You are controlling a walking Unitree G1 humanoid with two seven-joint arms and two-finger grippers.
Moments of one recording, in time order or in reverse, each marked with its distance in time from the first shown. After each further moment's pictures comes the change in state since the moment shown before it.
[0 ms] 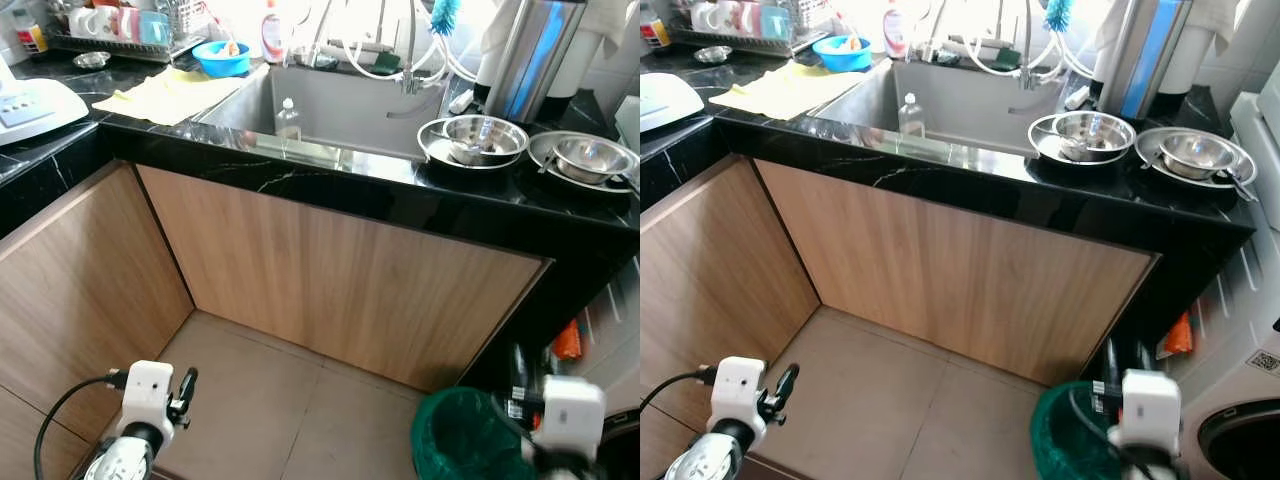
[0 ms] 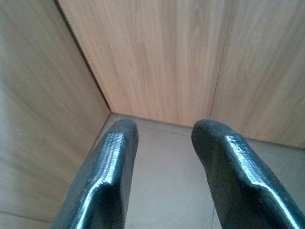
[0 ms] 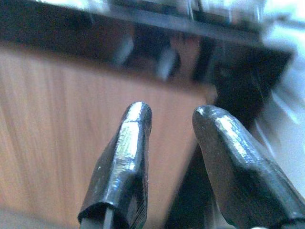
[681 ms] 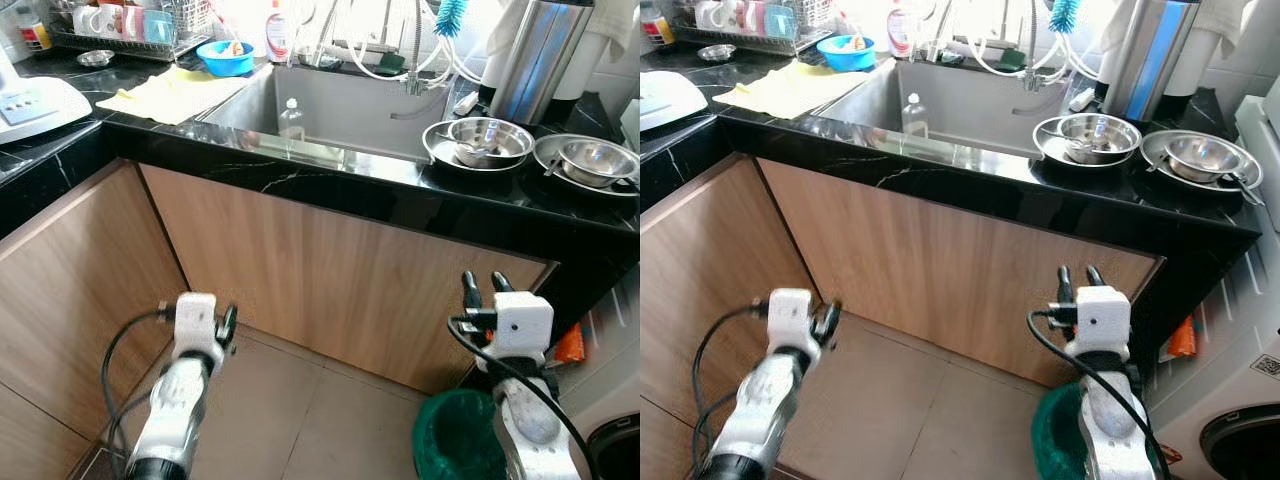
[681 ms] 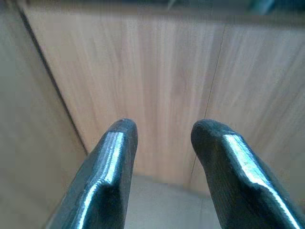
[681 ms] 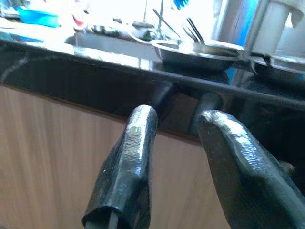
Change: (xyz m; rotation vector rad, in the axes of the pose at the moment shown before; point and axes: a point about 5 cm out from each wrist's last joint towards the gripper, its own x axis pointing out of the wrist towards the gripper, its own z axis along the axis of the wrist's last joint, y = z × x) left arm 0.076 -0.039 0.064 -0.107 -0.183 0.000; right arm 0.068 0.040 0.043 0.046 -0.112 0.118
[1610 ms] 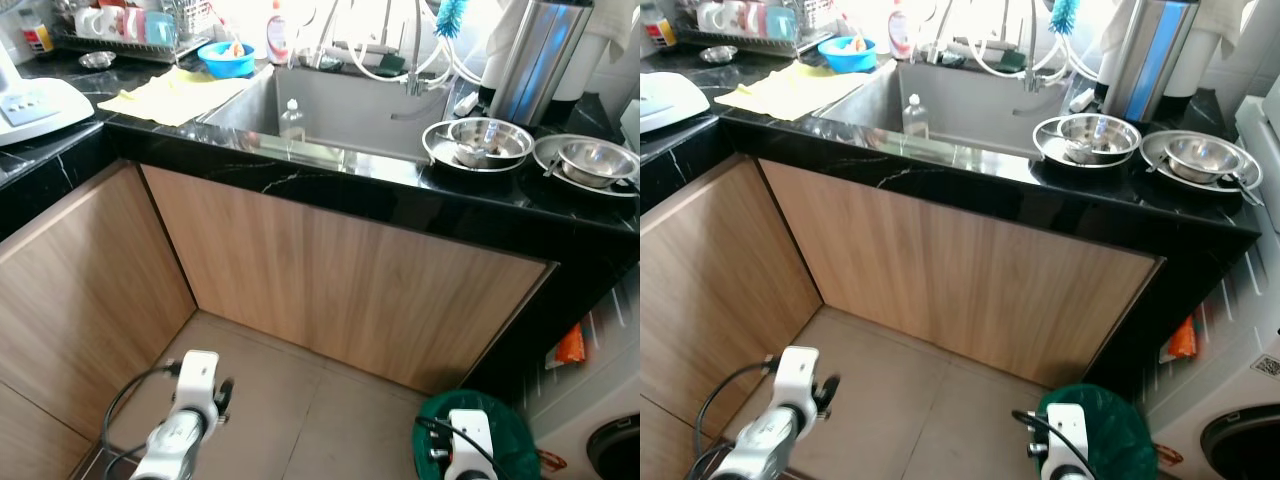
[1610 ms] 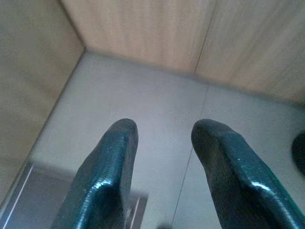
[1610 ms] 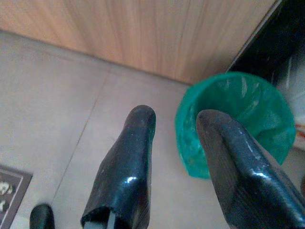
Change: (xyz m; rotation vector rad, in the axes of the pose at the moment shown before) left arm -0.047 0.018 -0.104 0.028 0.528 -0.006; right arm -0.106 0.030 -0.163 0.131 0.854 0.056
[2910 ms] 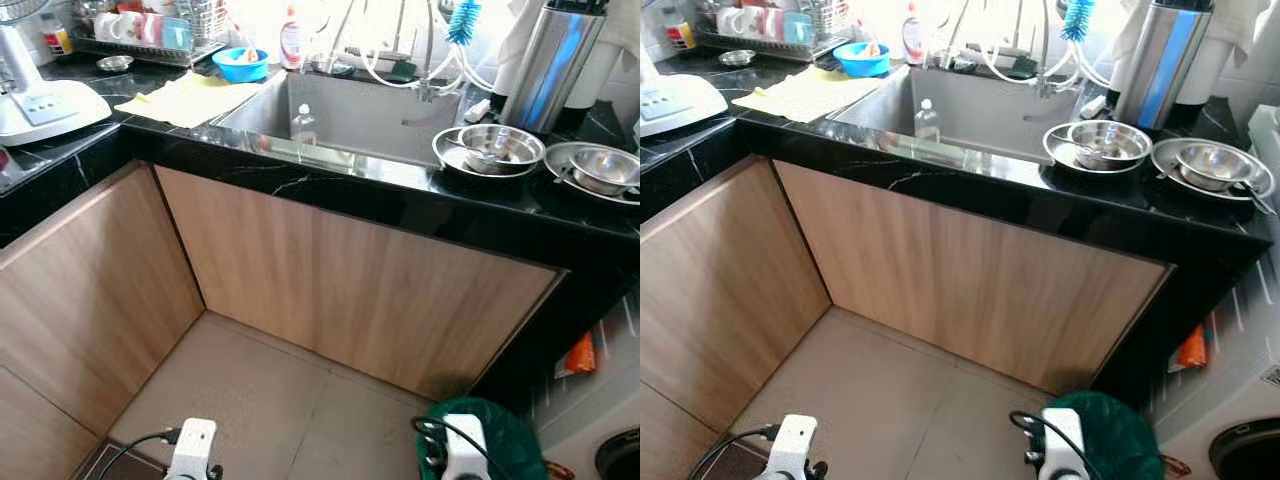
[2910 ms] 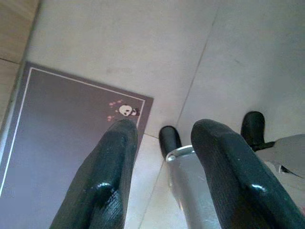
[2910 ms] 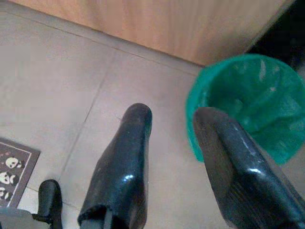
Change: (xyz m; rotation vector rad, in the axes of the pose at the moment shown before) left arm -0.022 -0.009 -0.070 0.027 0.360 -0.001; right arm 0.010 0.002 -0.005 -0.001 0.090 0.043
